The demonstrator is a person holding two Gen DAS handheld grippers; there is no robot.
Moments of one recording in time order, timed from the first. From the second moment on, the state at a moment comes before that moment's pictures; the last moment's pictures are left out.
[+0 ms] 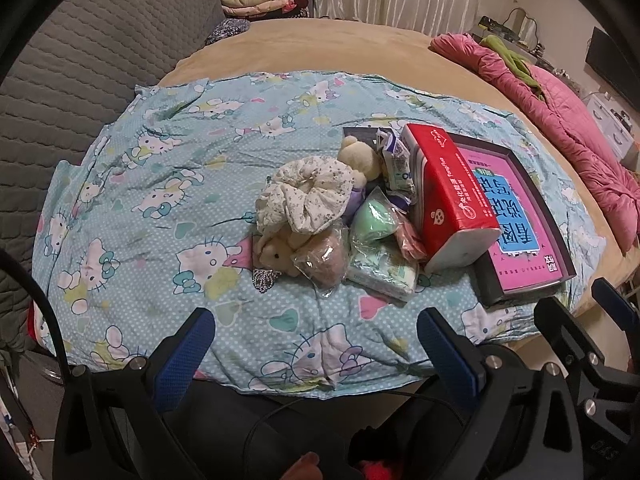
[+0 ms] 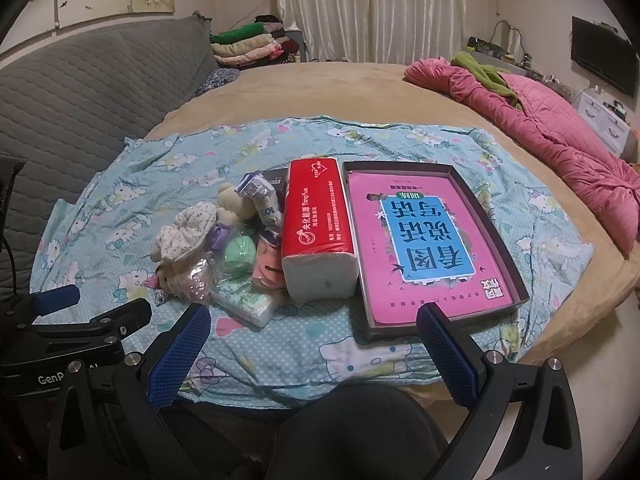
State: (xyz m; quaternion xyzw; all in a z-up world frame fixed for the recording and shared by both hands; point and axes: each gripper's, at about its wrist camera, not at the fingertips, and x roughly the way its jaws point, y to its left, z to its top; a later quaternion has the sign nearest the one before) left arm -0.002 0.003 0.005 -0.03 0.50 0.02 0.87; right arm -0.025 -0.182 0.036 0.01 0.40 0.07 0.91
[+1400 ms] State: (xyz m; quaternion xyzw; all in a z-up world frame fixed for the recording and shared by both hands) left arm 0.004 0.022 -0.007 -0.06 0.51 0.02 0.86; right arm -0.016 -0.175 0.029 0.00 0.41 0.07 0.91
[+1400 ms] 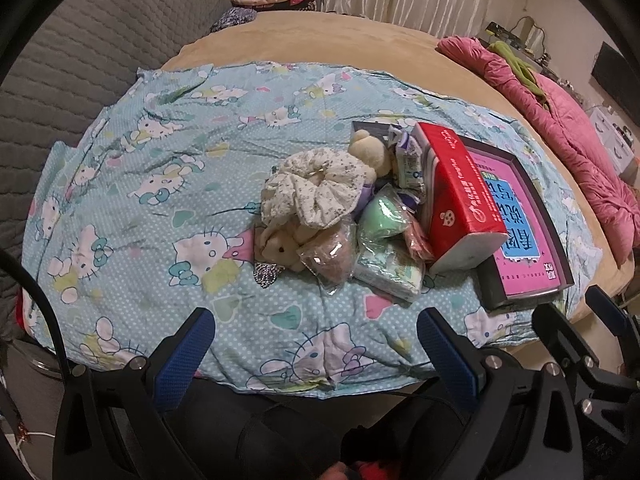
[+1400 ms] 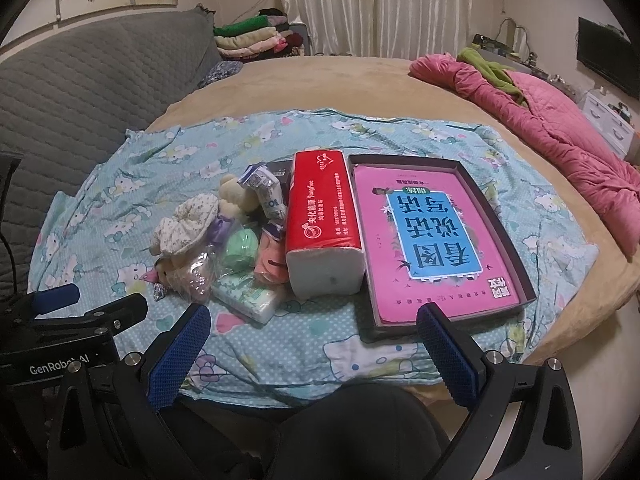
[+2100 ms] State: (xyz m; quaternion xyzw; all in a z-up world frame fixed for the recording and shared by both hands) left arm 0.110 0.101 -0.063 -0.19 0.55 0.00 0.82; right arm 0.094 -0.120 0.016 -0.08 0.41 0.12 0.90
